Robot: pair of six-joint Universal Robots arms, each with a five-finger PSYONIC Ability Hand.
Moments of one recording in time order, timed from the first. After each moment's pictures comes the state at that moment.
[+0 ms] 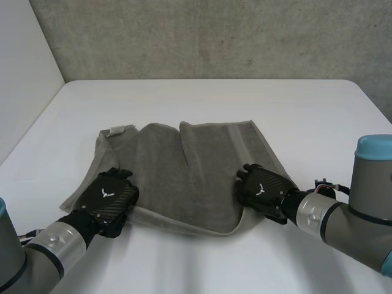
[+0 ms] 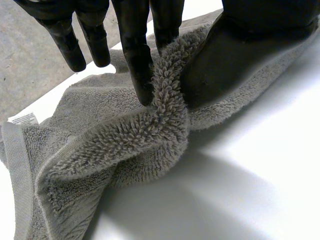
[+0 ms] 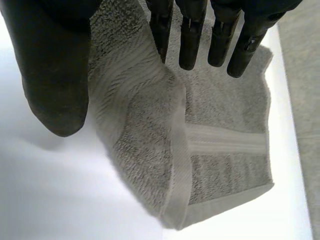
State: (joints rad) left arm 4.45 -1.66 -2.16 3.42 -1.23 3.58; right arm 1.89 -1.14 1.72 0.01 1.02 1.86; left_hand 1.29 1.35 0.23 0.23 1.17; right_hand 0.48 0.49 0.22 0.25 0.29
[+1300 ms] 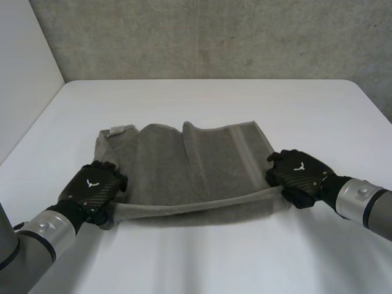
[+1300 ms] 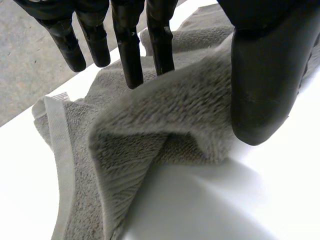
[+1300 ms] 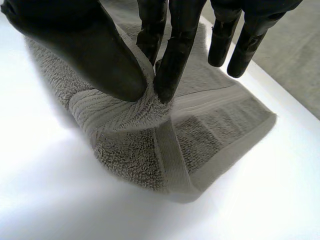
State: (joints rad) left arm 4.53 -1.69 -2.13 3.42 -1.25 3.58; right arm 1.63 -1.19 1.75 0.03 0.83 2.37; left_hand 0.57 0.56 0.23 0.23 0.35; right_hand 1.33 1.30 0.22 0.25 1.16
